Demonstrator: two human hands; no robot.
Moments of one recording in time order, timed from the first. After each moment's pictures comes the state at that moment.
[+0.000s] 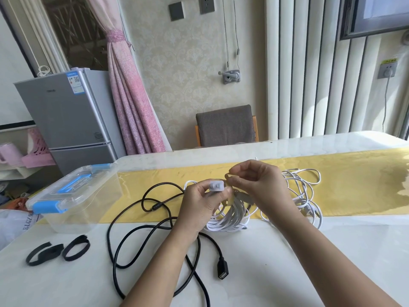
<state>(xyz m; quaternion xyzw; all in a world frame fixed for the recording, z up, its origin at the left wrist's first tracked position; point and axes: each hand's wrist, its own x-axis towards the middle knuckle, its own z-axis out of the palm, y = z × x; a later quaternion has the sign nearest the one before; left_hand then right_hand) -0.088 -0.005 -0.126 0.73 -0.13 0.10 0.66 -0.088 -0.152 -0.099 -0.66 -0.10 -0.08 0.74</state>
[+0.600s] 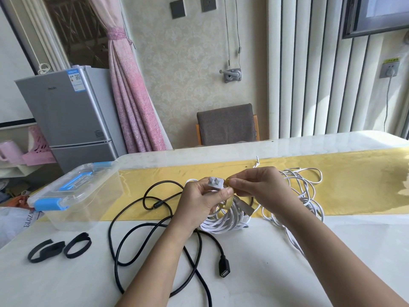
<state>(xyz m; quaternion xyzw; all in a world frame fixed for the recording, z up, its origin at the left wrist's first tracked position) -0.086 0.004 -0.121 0.76 -0.14 0.10 0.62 -0.084 -0.158 -0.101 -0.71 -0.13 -0.01 0.69</state>
